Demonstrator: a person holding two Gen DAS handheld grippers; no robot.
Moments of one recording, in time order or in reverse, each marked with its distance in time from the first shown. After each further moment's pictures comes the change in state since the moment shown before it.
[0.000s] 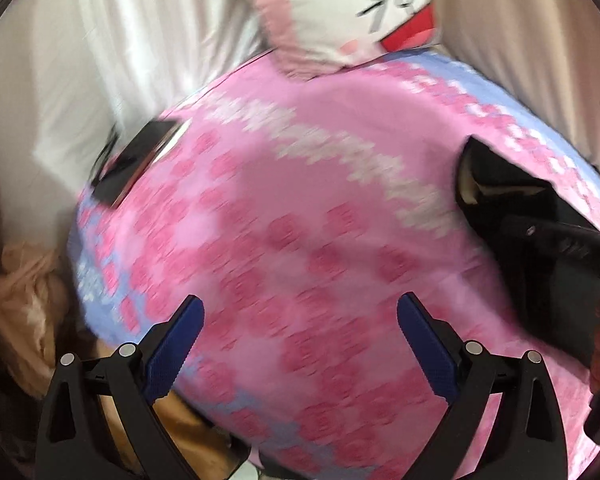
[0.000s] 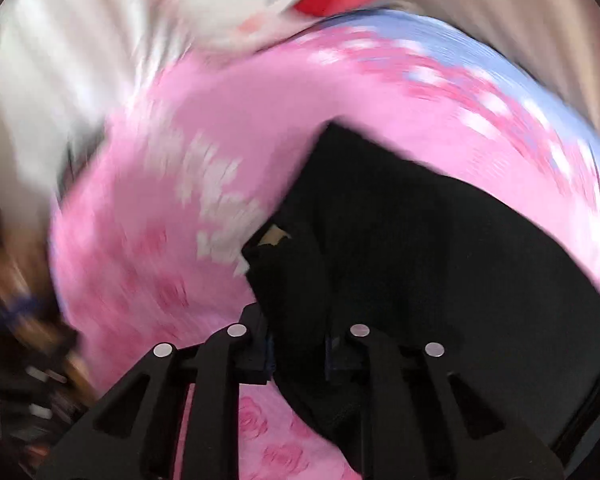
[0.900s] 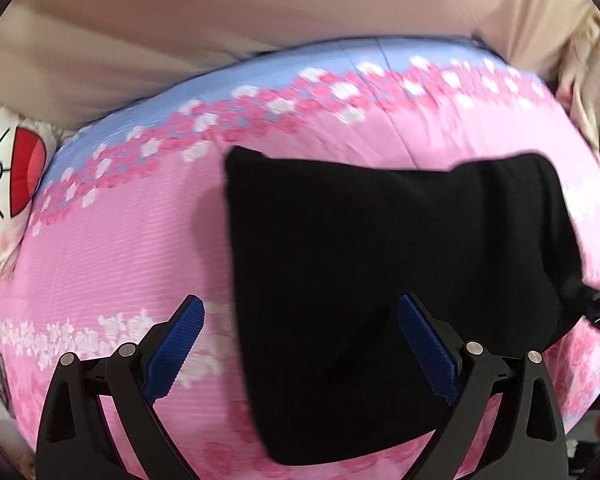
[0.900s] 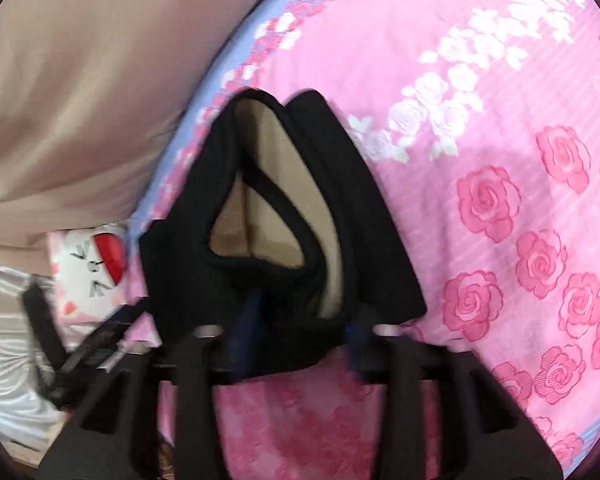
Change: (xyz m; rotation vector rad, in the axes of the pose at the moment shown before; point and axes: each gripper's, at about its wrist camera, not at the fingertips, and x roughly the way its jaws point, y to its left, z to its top) left arm -0.058 -0.439 -0.085 0.742 0.007 -0.321; right arm -0.236 -0.396 -0.310 0.953 -0.381 0.075
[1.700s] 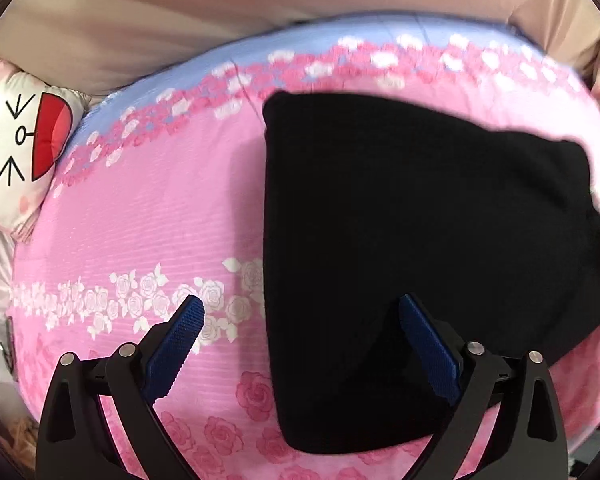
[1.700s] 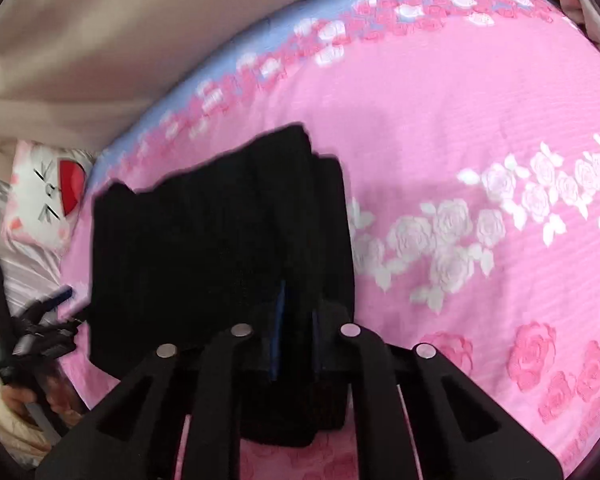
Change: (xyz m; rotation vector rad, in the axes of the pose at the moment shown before) left arm 0.019 0.014 -0.022 -0.063 0.076 0.124; right arm 0.020 0.004 0.055 -0.326 0.066 -0.163
